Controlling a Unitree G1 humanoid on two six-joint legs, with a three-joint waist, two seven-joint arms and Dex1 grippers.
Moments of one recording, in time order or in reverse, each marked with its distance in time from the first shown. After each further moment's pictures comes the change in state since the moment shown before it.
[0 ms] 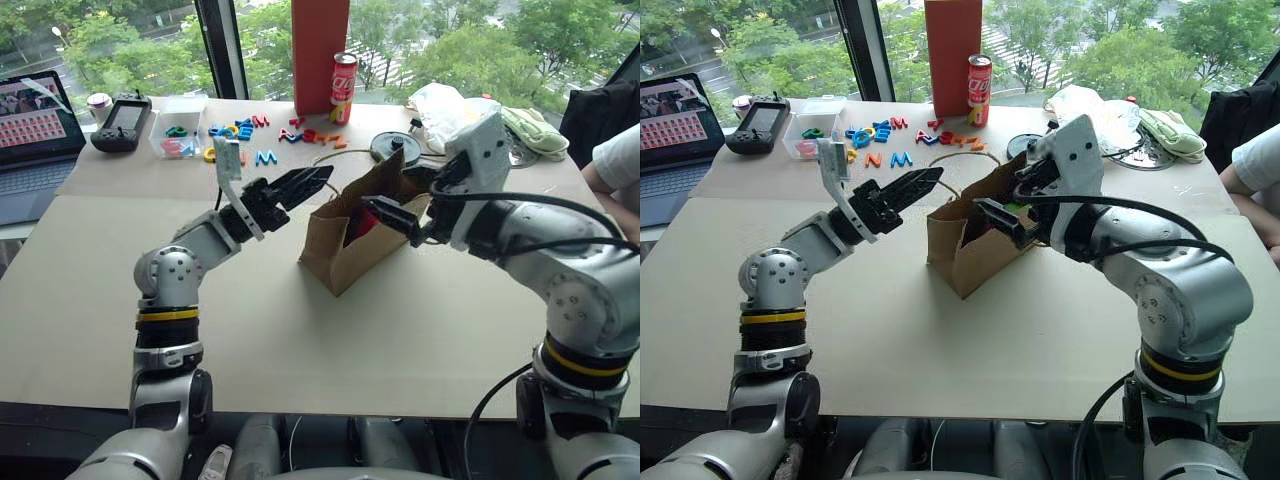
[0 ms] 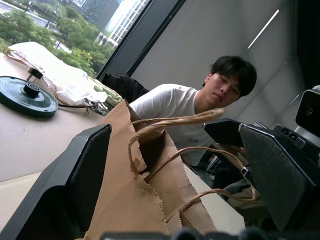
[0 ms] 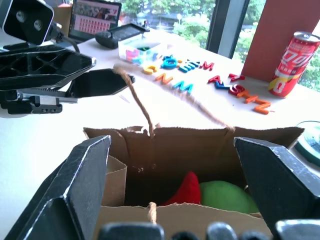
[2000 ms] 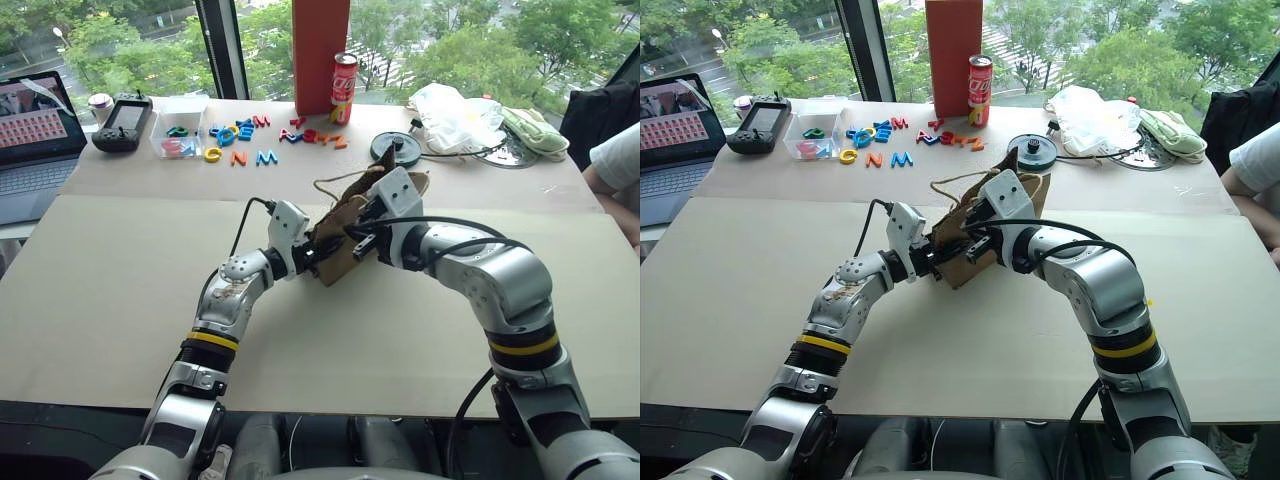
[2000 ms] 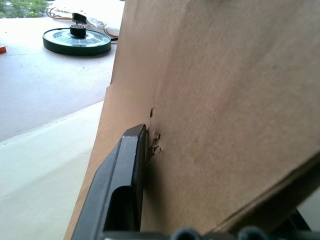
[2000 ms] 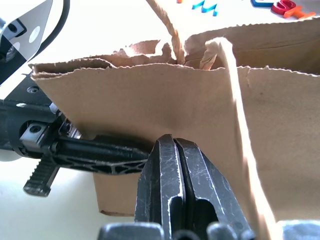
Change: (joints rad) left arm 0.078 -0.128 -0.381 0.257 0.687 -0.650 -0.056; right arm -0.012 0.152 0.434 0.286 -0.251 -0.110 -0.122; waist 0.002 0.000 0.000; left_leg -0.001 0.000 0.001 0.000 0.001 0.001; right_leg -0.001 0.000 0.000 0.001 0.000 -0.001
